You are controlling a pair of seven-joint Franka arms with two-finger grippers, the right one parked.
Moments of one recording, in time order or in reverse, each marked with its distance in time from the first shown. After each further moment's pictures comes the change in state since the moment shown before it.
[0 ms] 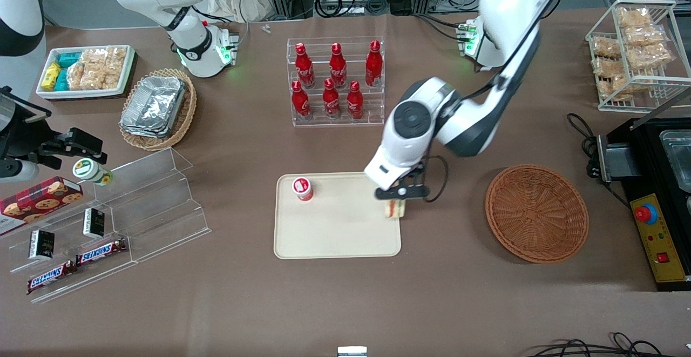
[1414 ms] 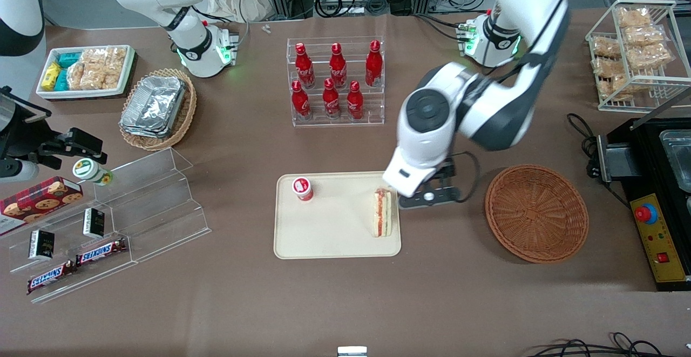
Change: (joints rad) arm 0.091 -0.156 0.011 0.187 0.009 -0.404 0.105
